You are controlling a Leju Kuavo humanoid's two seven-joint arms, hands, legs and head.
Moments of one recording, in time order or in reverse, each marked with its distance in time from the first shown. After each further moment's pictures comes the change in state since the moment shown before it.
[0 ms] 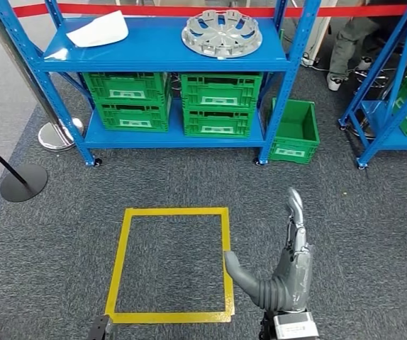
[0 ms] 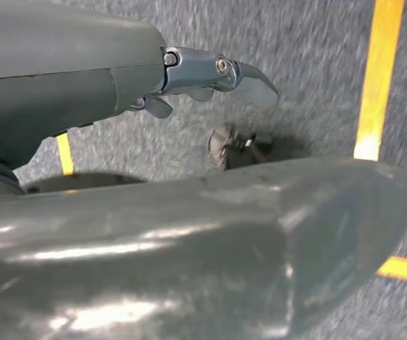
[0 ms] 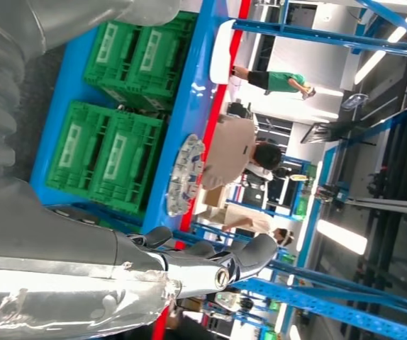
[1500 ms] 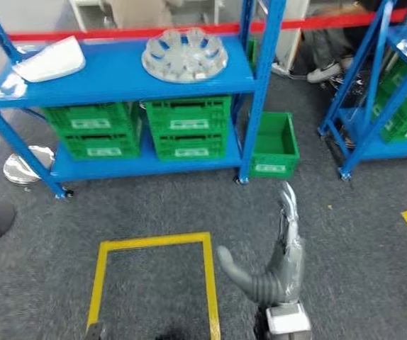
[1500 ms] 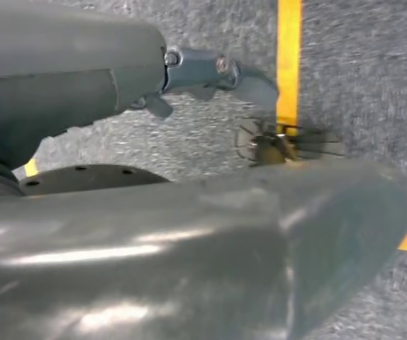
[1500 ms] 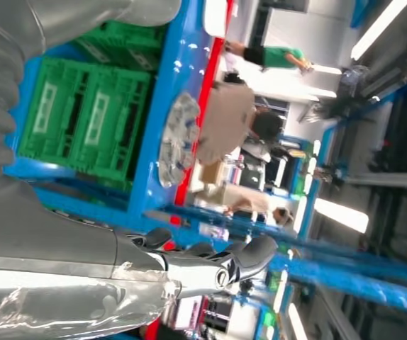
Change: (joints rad) left arm 0.006 0.000 0.006 -0.001 0.002 0.015 0.002; right arm -0.008 -0.005 0.005 0.002 -0.007 0.001 -0.003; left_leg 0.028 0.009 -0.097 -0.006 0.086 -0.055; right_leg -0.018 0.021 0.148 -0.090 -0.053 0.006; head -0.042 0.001
